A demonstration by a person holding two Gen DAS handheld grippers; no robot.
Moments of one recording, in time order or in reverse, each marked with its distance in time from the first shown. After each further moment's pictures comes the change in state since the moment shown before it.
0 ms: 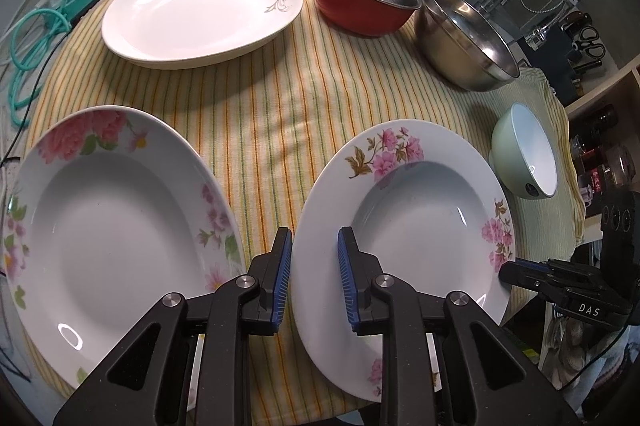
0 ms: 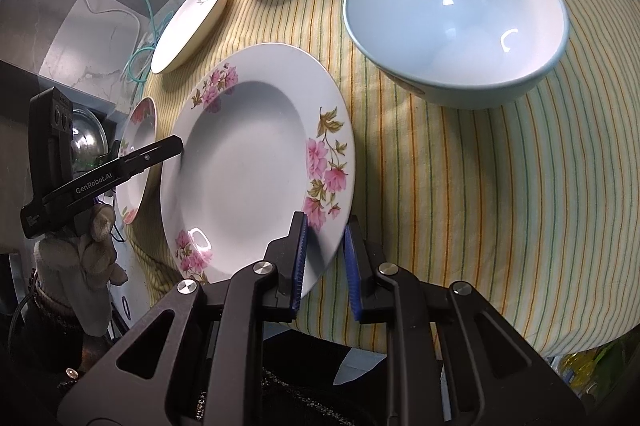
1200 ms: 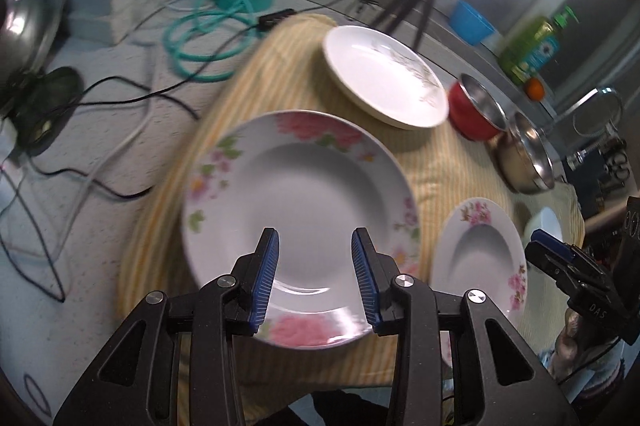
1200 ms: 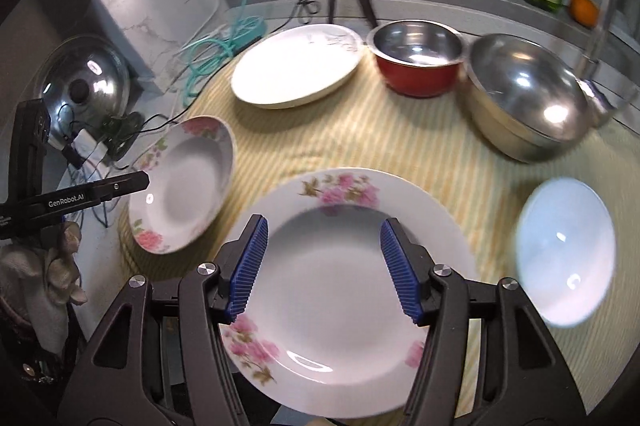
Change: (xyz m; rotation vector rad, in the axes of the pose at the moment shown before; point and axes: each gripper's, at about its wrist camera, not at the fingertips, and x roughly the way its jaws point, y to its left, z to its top) left arm -0.096 0.110 -0.055 -0.356 -0.231 0.129; right arm 0.008 0.142 0.046 -0.461 -0.160 -0.084
